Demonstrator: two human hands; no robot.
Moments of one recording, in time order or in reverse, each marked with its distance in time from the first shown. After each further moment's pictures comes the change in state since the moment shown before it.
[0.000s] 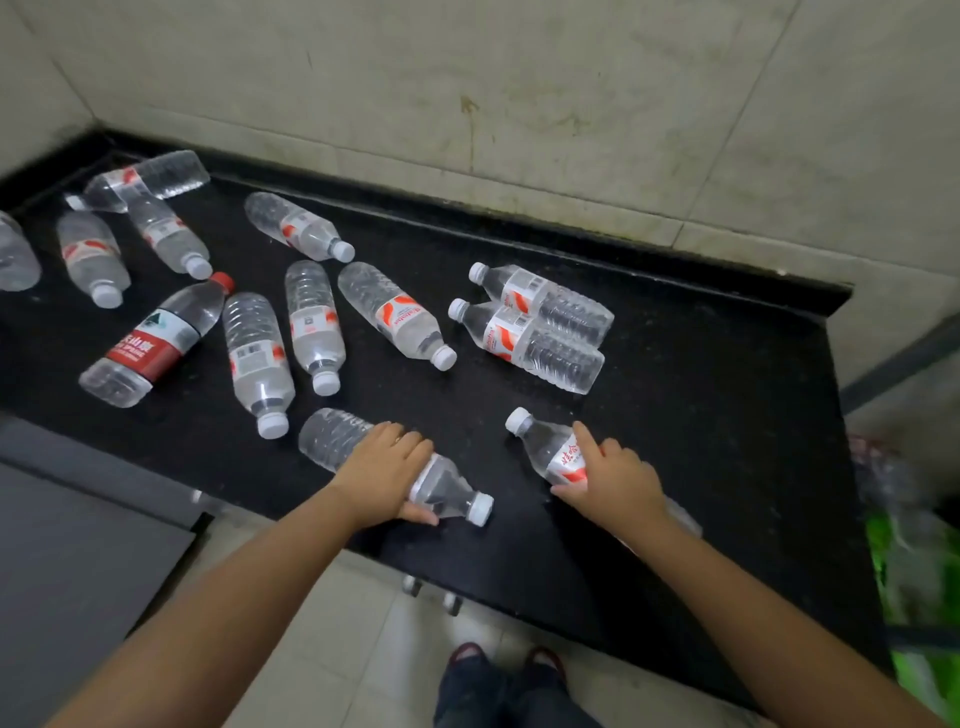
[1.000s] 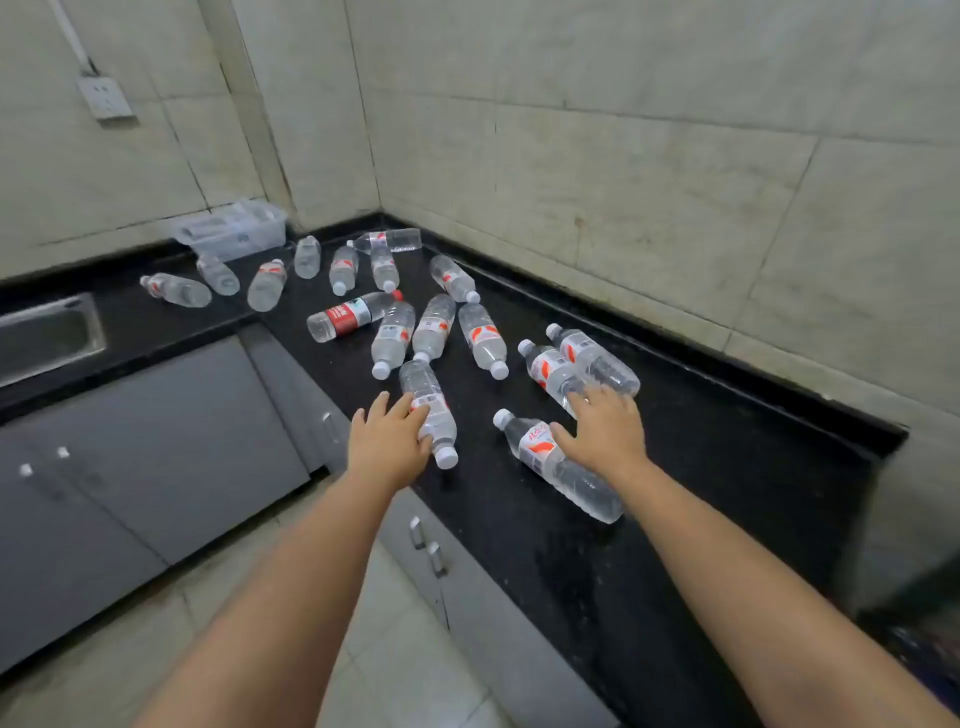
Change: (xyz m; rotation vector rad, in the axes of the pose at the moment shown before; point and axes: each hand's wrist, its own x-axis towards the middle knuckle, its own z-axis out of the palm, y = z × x) left_hand -0.076 0.189 -0.112 -0.291 0.105 -1.051; right_hand -0.042 0.064 -0.072 -0.016 0.439 -0.612
